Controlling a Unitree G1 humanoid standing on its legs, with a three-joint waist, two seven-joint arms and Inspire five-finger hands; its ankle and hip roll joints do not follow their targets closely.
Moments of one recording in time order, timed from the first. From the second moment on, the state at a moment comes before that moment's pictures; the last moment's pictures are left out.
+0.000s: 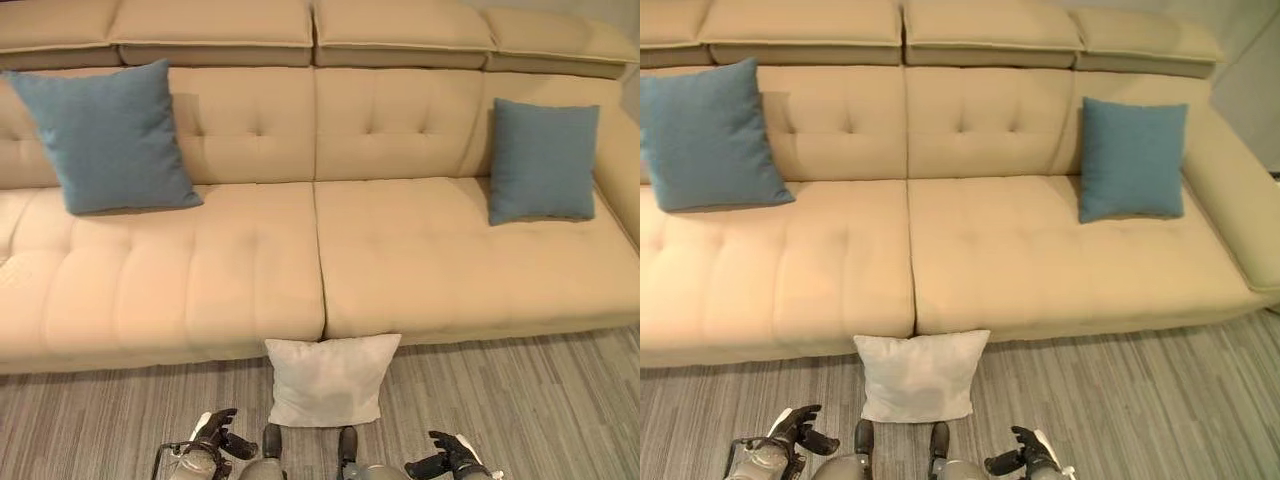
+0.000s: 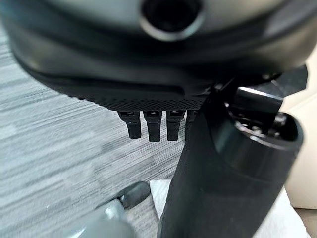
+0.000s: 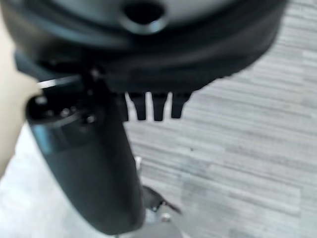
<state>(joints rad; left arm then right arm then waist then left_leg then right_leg) -0.13 0.27 -0.27 1.21 -0.04 -0.07 0.12 -0.08 -0.27 0.29 1.22 0.02 -0.07 -0.14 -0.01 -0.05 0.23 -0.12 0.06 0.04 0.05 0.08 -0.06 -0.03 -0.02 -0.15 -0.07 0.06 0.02</state>
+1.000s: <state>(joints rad) -0.34 0.30 -0.27 0.98 -0.26 -0.18 0.30 -0.39 -0.31 0.30 1.04 0.05 -0.14 -0.34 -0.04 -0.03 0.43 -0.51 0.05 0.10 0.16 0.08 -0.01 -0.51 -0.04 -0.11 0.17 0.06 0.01</state>
